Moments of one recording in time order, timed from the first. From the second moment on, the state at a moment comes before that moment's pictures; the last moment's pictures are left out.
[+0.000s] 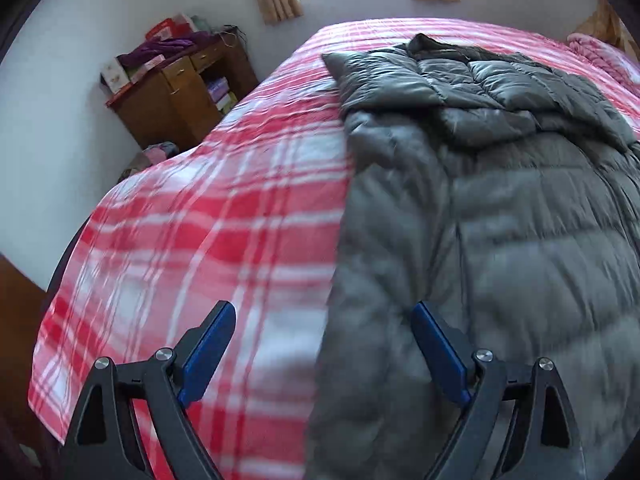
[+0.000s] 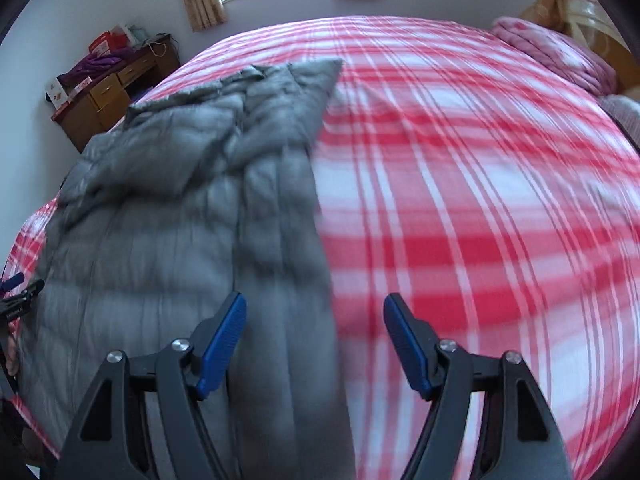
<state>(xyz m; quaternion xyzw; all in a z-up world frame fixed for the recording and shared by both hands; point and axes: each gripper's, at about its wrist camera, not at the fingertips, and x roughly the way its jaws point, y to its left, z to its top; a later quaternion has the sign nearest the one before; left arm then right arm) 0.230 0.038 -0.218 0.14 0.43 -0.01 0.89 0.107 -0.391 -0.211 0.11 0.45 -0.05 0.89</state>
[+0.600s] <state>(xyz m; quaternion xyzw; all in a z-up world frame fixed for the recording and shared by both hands) 0.151 0.061 -0.237 0.06 0.46 -0.06 0.88 -0.013 -0.350 -0.234 0.11 0.43 -0.02 0.89</state>
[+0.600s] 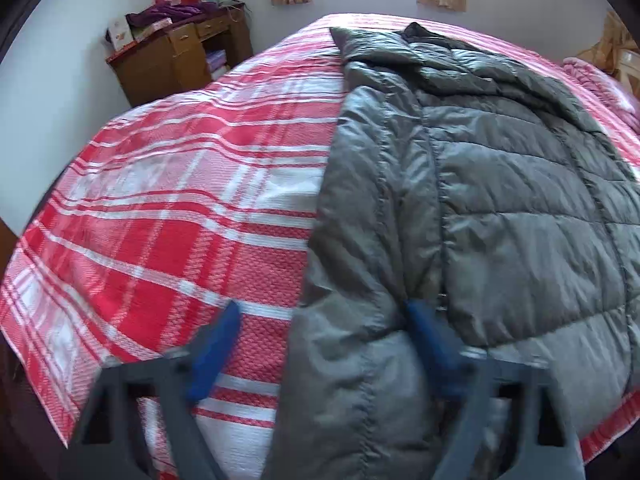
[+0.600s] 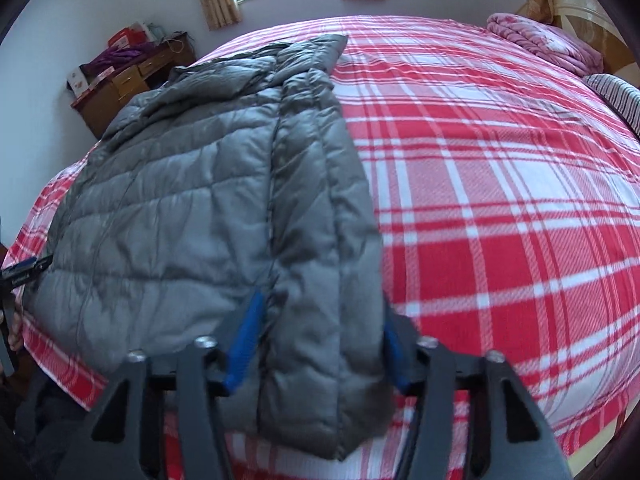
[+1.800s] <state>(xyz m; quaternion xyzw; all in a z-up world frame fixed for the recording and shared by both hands) 0.317 0.026 -0.111 0.05 0.32 -0.09 0.94 0.145 -0.395 -0.095 0.16 0.24 -0.01 0.96</state>
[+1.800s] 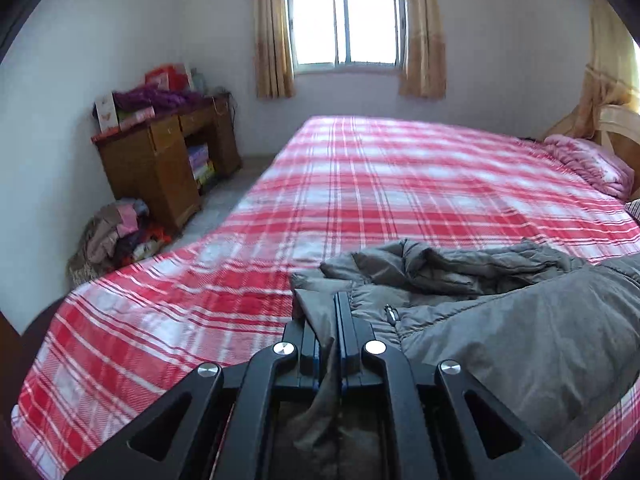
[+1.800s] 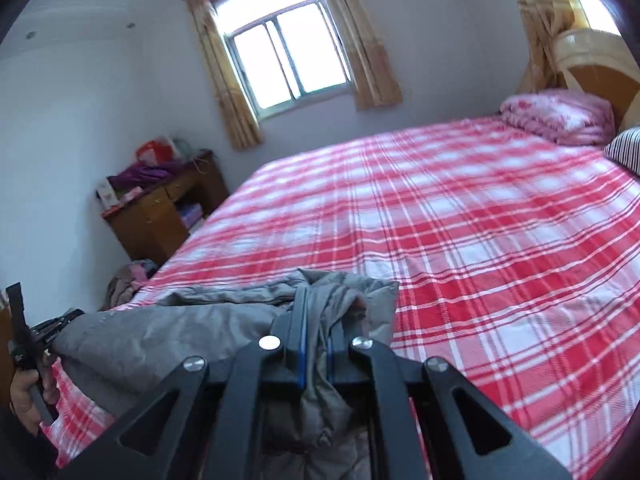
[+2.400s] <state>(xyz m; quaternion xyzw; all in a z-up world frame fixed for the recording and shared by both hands) 0.308 -0.026 -0.087 0.05 0.19 0.08 0.98 0.212 -0.387 -0.106 0.13 0.22 -0.13 0.96</state>
